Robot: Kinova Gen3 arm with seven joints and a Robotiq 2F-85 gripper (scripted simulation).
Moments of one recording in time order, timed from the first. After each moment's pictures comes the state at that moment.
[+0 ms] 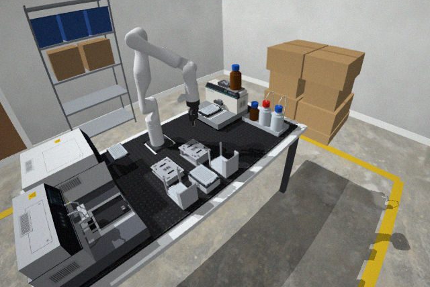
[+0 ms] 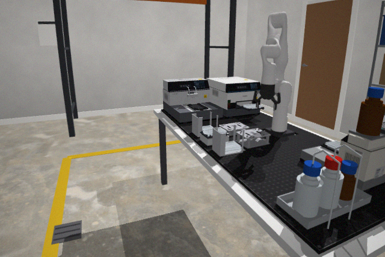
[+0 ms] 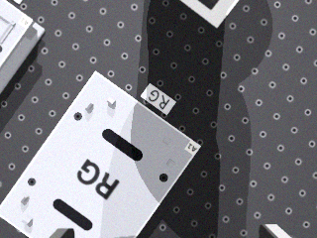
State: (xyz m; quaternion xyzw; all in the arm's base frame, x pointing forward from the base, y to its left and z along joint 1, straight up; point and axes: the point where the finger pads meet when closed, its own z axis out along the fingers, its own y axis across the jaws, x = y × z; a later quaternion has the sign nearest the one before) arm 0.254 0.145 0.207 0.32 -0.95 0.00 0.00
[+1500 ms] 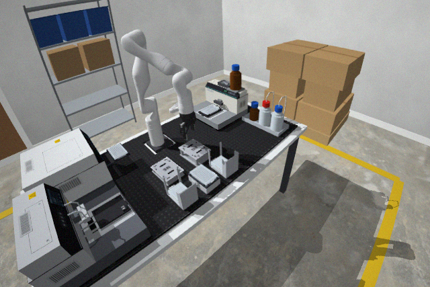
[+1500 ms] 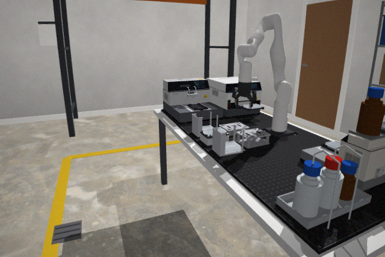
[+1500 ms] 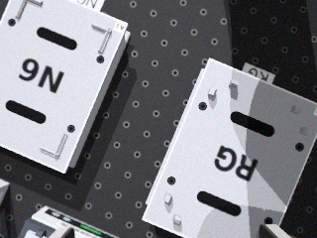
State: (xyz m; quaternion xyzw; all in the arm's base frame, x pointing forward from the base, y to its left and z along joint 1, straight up) arm 0.332 0.039 0.206 0.21 -0.98 0.00 0.00
